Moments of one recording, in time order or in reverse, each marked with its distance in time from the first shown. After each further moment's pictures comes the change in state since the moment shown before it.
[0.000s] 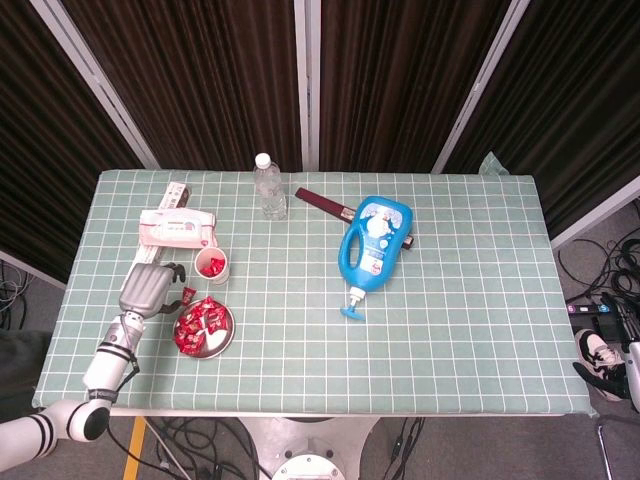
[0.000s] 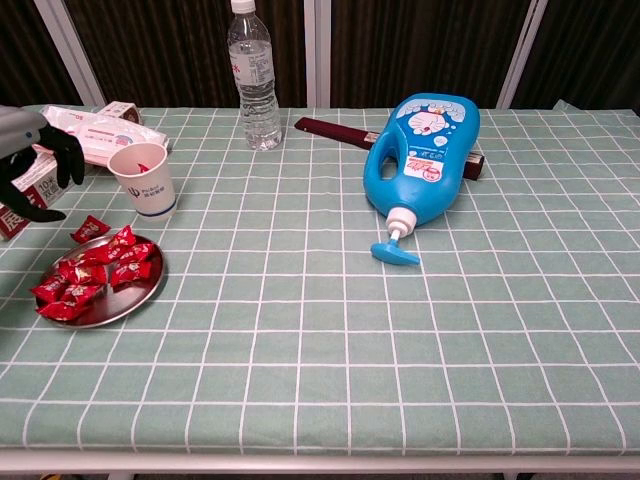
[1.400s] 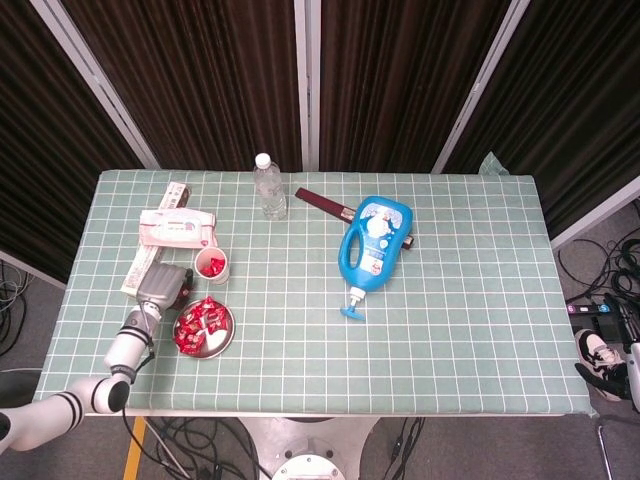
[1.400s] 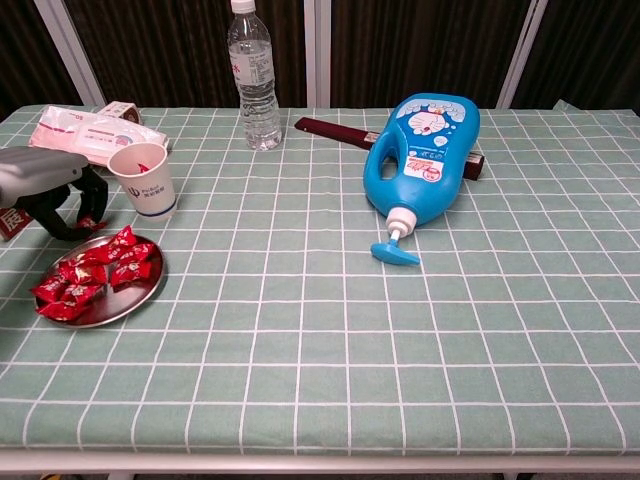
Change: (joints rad) left arm -0.084 -0.119 -0.039 0.216 -0.126 -0.241 -0.004; right arm -0.003 0.005 0.003 -0.019 0.020 -0.010 -0.024
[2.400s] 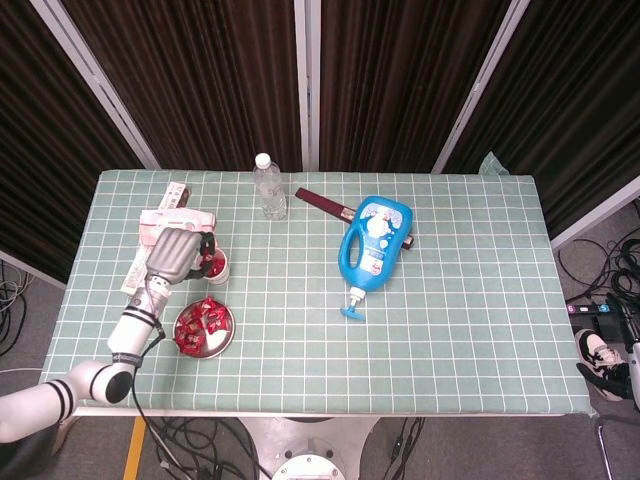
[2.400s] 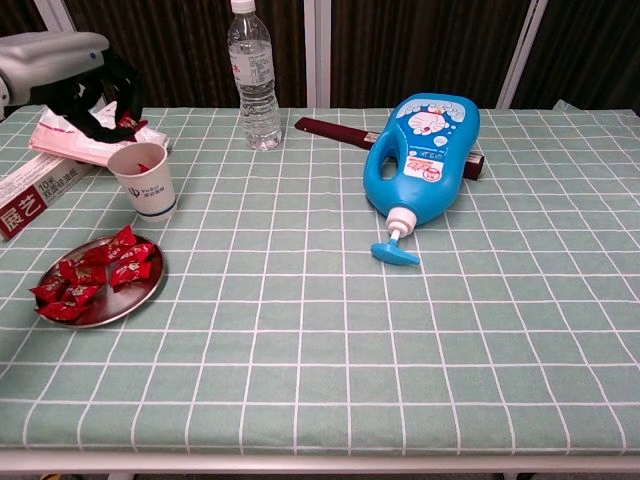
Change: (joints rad) left arm -0.058 0.122 -0.114 -0.234 0.087 0.130 -0.046; right arm 0.000 -0.004 0.001 0.014 0.009 -0.006 0.013
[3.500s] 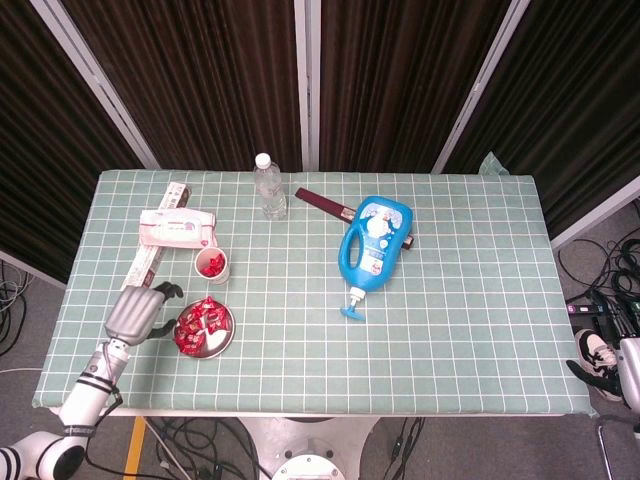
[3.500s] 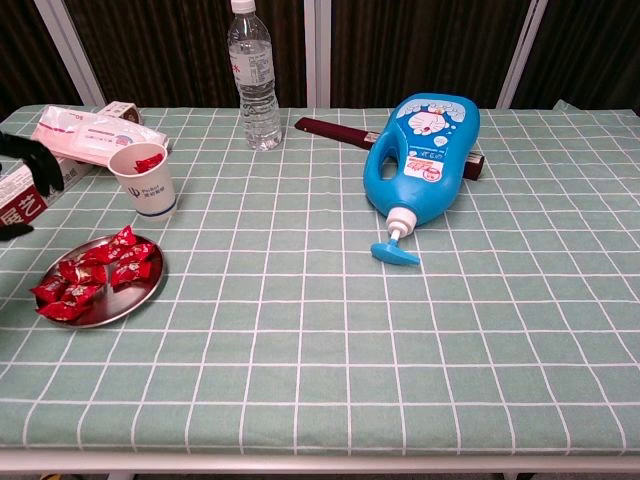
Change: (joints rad) left arm 0.249 0.111 0.247 -0.187 0.180 0.252 -0.010; right arm 0.022 -0.002 -0.002 -0.013 -0.032 -0.009 -0.014
